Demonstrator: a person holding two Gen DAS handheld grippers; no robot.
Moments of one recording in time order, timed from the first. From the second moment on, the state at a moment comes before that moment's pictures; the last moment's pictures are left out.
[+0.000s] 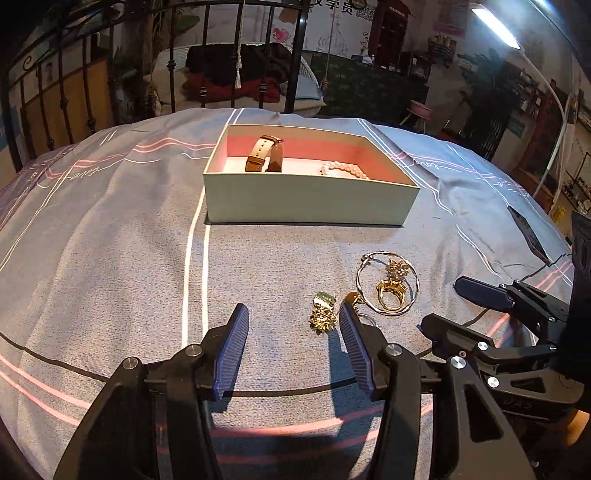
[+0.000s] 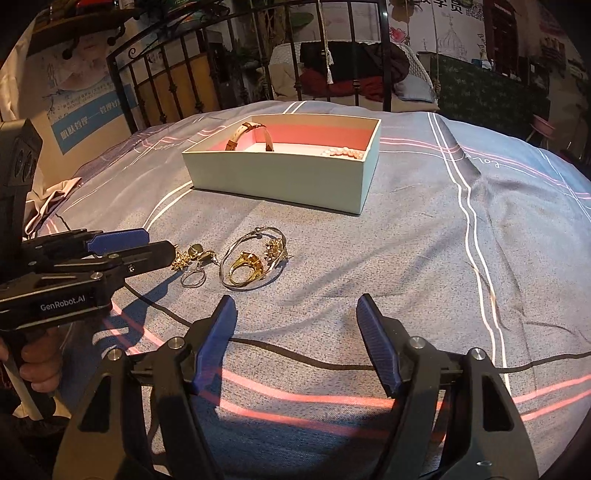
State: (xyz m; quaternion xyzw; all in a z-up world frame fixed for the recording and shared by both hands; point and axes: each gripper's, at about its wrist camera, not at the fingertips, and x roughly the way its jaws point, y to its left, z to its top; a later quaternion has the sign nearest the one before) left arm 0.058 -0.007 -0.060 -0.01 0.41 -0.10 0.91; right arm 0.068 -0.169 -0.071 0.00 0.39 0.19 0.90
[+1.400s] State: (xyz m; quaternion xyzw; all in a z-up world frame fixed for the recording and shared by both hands) left arm 0.062 -0.002 -0.071 -0.03 0.41 -0.10 0.90; right arm 0.118 -0.117 -0.069 -0.11 0.41 0.25 0.87
